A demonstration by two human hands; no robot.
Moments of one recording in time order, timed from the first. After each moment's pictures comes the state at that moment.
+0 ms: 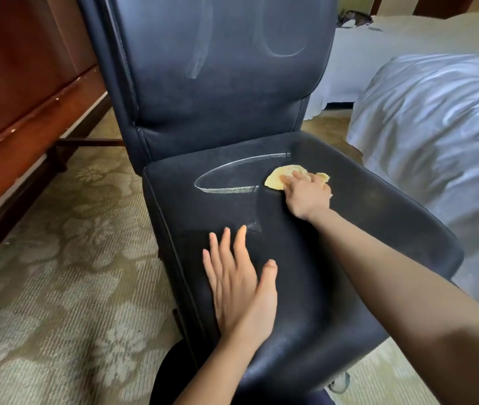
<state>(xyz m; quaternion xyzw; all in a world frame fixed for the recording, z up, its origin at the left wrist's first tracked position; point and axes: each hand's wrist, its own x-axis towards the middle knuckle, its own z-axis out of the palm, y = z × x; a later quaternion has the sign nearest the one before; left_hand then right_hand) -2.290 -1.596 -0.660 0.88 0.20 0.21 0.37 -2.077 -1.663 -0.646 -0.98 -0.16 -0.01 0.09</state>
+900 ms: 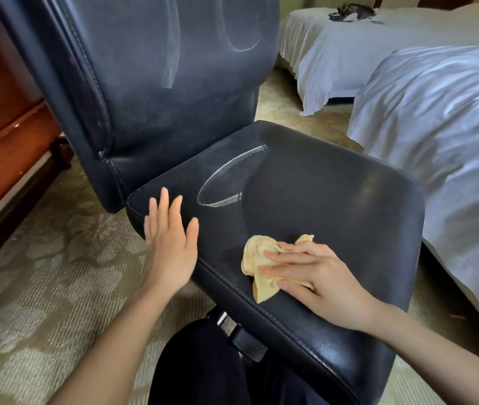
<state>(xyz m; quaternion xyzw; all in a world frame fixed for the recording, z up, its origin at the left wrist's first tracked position) -2.281 -1.488 -0.662 0.91 0.20 0.22 0.28 -2.232 -1.741 -0.653 -0.84 -0.47 -0.02 0.26</state>
